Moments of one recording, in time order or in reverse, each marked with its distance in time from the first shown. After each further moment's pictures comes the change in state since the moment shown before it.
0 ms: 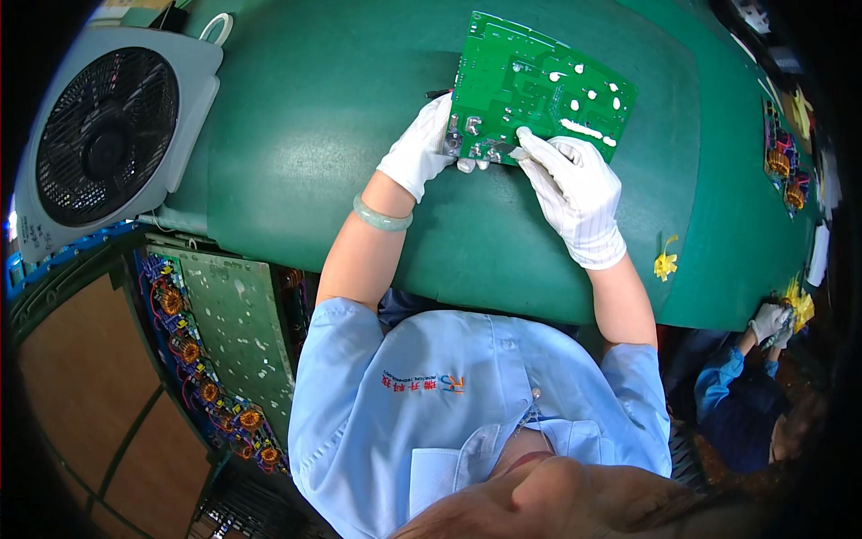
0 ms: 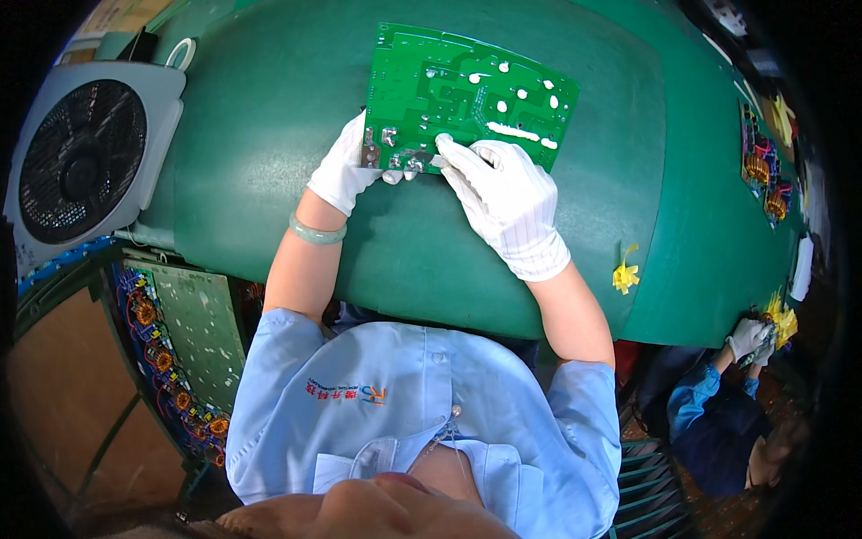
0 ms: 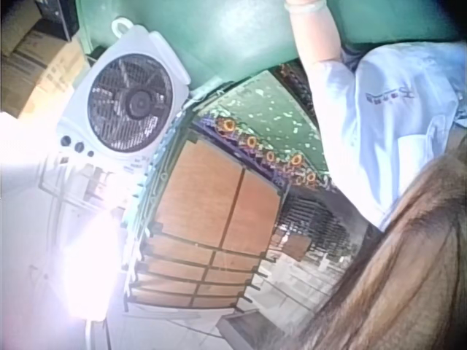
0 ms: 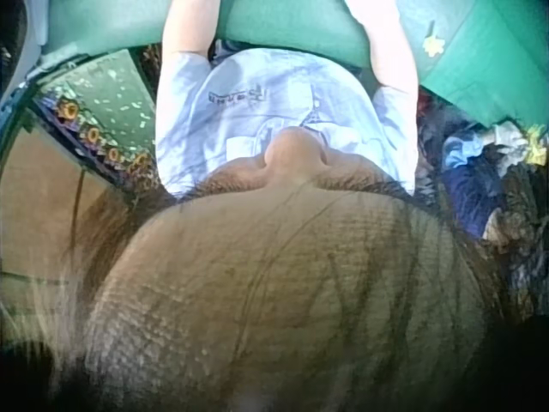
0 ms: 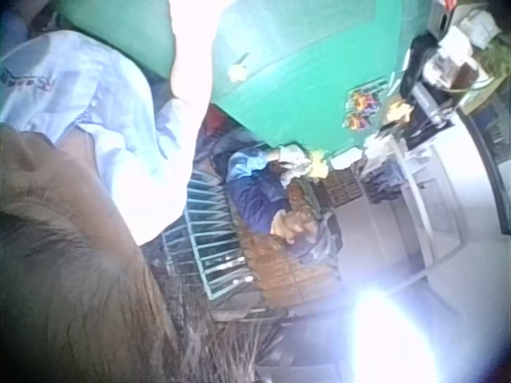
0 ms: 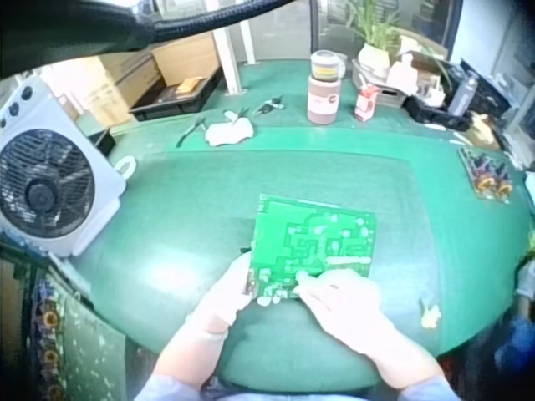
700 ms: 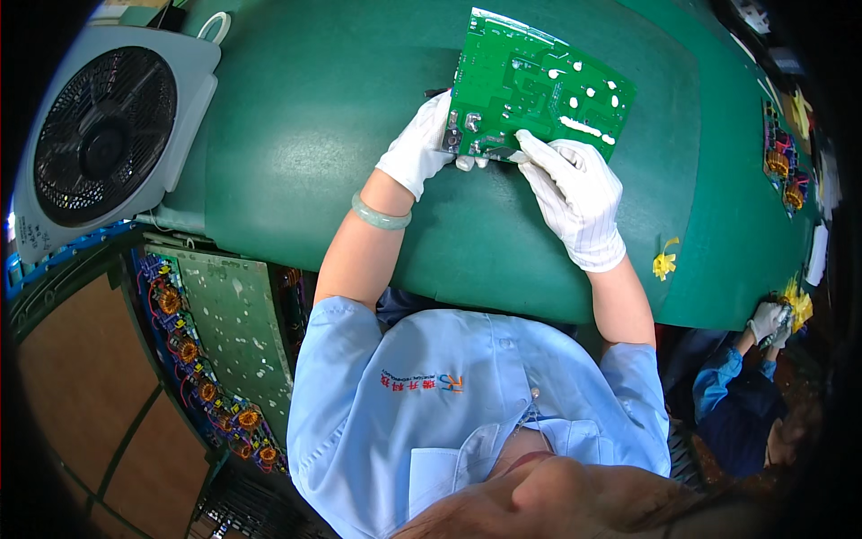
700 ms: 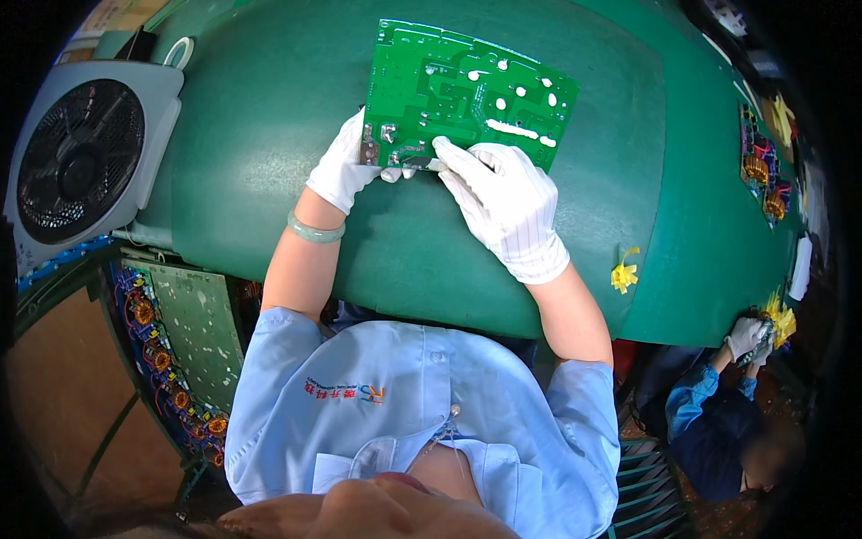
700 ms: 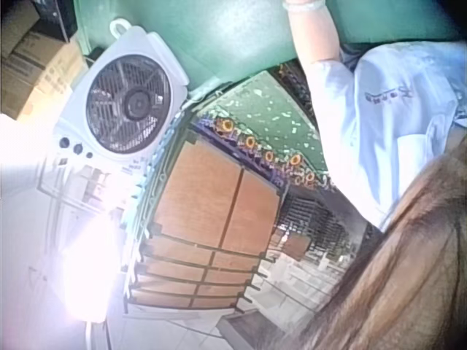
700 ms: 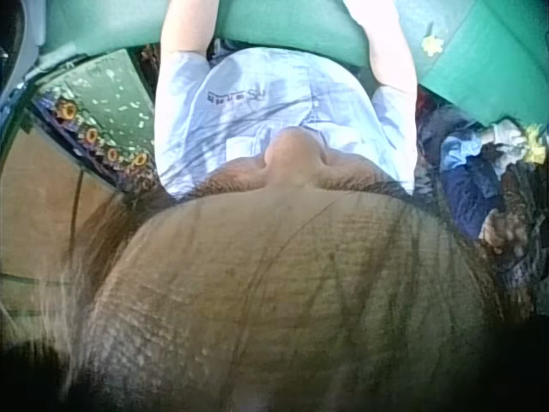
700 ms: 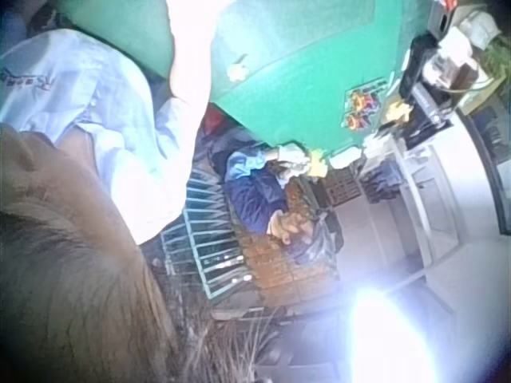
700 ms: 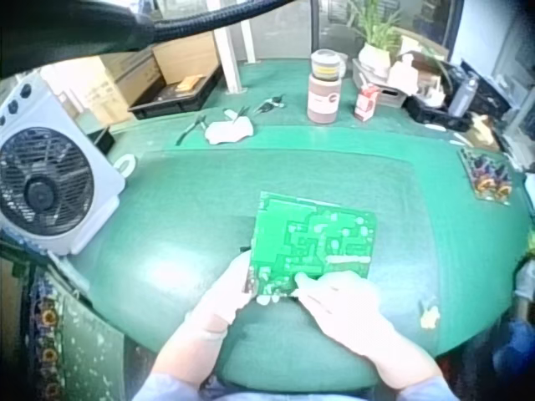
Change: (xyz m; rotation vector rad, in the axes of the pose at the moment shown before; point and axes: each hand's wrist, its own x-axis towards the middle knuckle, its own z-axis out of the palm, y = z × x) left_hand 0.001 0.004 0.007 -0.001 0.076 -0.053; right_hand 0.000 -0.003 -0.006 0.010 -0.031 -0.003
